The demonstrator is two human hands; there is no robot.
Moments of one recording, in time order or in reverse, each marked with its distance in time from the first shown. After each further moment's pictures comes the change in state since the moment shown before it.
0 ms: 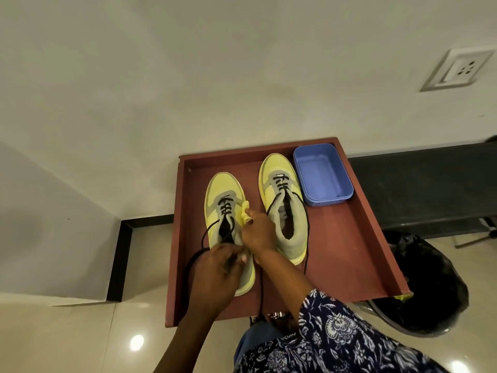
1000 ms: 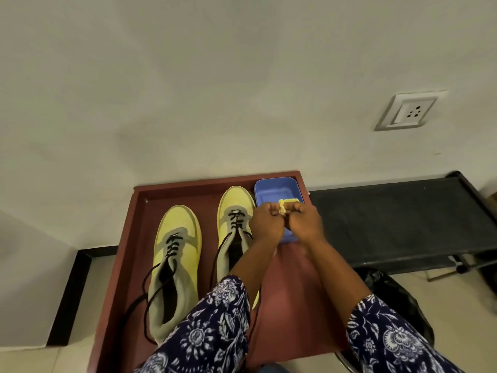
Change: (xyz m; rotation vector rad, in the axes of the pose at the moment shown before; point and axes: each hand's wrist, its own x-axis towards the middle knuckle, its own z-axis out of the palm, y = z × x) left_hand 0.168 0.128 0.159 -0.436 -0.032 -0.468; right_hand 0.088 0.037 -0.171 0.084 0.297 -0.021
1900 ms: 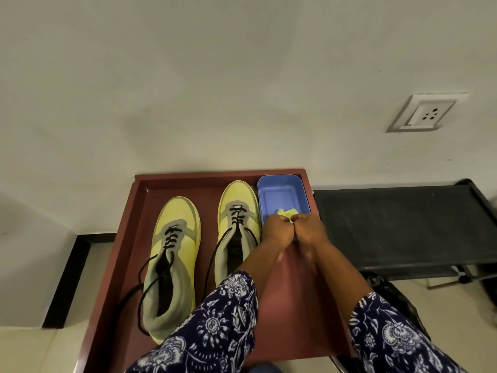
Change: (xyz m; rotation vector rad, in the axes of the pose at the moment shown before) left_hand -0.001 -0.011 0.019 0.028 -0.173 -0.170; right_hand 0.015 0.028 -0.001 -0.087 -0.125 0.160
